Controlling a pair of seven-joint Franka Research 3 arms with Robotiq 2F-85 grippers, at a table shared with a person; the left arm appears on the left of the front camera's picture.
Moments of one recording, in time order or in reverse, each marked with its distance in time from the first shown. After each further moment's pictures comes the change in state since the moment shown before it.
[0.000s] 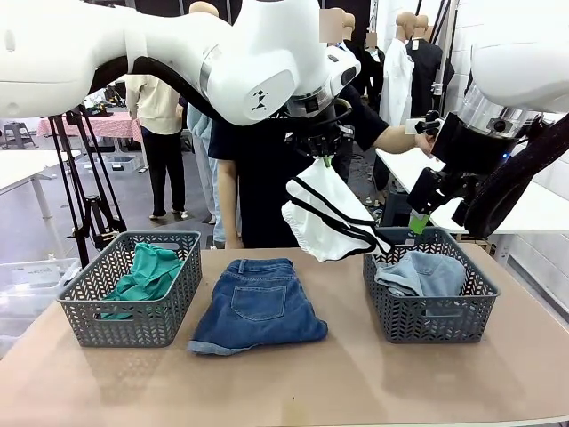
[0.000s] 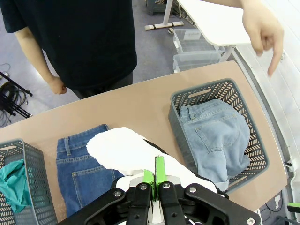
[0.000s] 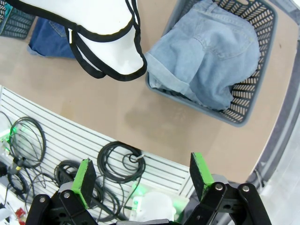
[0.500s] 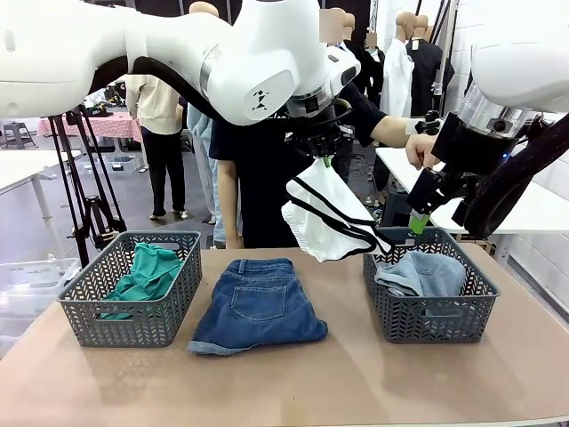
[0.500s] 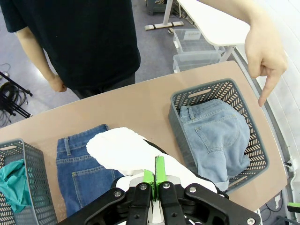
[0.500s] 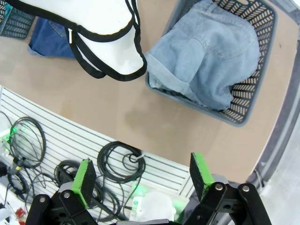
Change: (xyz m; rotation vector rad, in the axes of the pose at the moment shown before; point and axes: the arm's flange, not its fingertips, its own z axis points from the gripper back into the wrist) left arm 0.000 0.000 0.000 0.000 0.000 0.000; right arm 0.000 0.000 0.000 0.000 0.000 0.000
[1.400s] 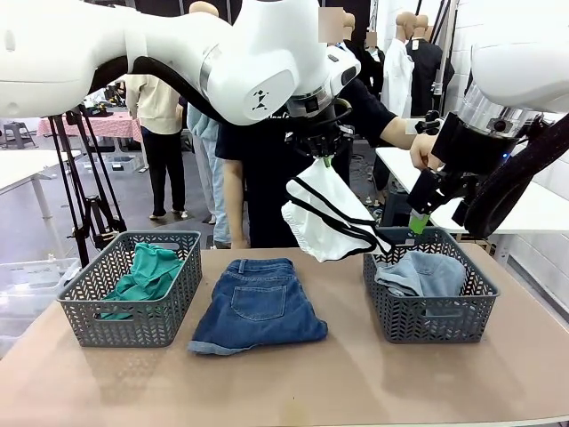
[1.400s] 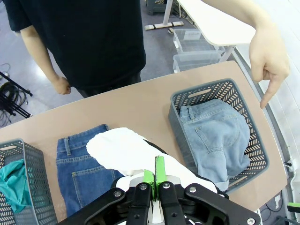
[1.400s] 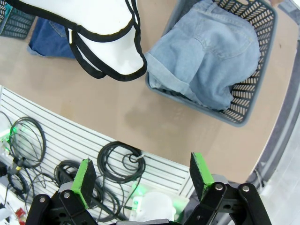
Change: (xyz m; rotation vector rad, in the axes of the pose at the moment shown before) left arm 0.000 0.000 0.000 0.000 0.000 0.000; right arm 0.000 0.000 0.000 0.000 0.000 0.000
